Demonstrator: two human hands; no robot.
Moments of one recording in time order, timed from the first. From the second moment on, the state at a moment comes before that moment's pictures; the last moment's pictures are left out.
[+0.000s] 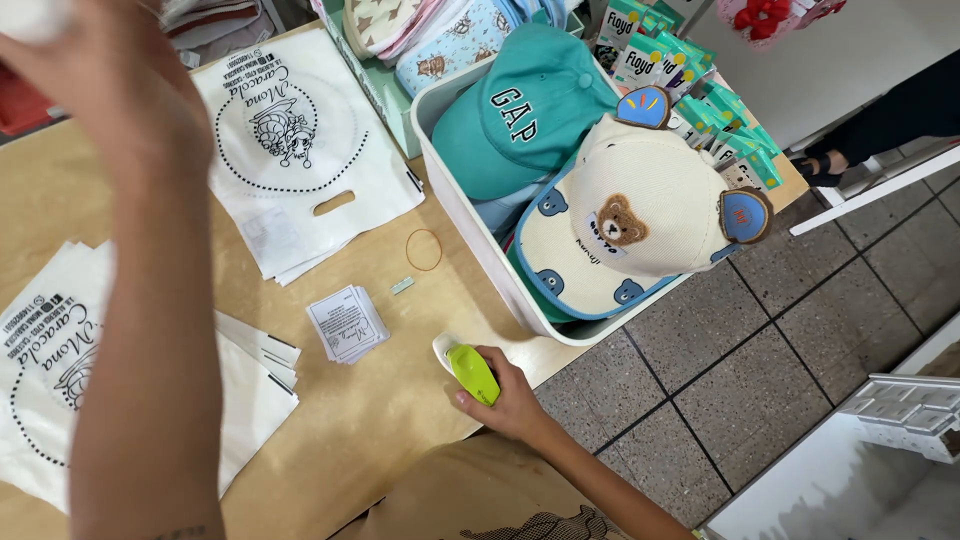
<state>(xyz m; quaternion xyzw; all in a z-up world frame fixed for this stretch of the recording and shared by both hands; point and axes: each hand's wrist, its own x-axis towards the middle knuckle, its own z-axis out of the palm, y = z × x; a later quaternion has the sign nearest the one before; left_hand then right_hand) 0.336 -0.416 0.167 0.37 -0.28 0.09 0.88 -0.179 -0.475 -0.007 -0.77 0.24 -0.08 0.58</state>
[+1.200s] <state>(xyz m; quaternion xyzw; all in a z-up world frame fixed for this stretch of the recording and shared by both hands) 0.232 -0.474 0.064 0.09 0.14 -0.21 0.96 -0.180 -0.507 -0.013 -0.79 0.17 -0.05 0.59</state>
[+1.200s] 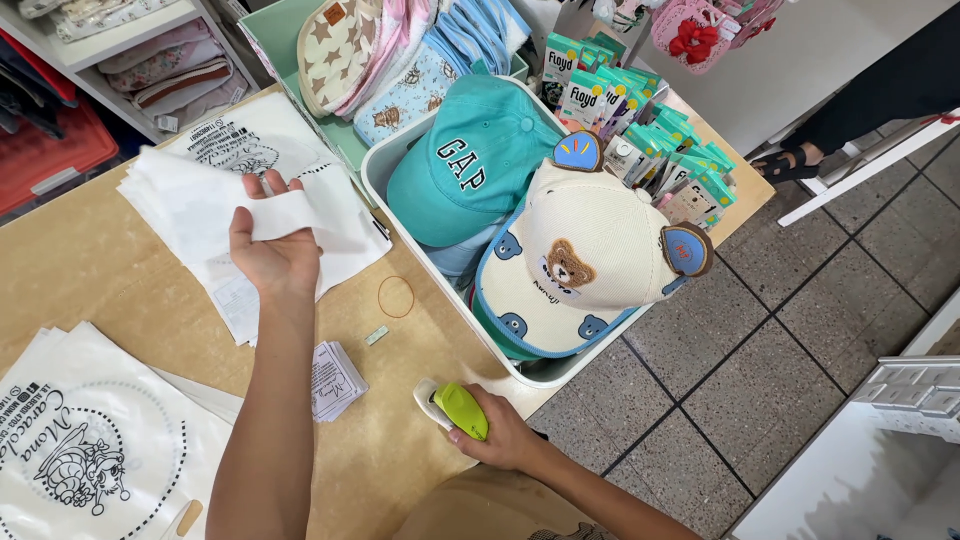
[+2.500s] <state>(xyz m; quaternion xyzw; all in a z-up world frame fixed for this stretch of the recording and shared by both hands) 0.230 -0.453 0.019 0.89 -0.42 -0.20 0.02 -0.182 -0.503 -0.016 -0.78 0.20 -0.04 0.59</state>
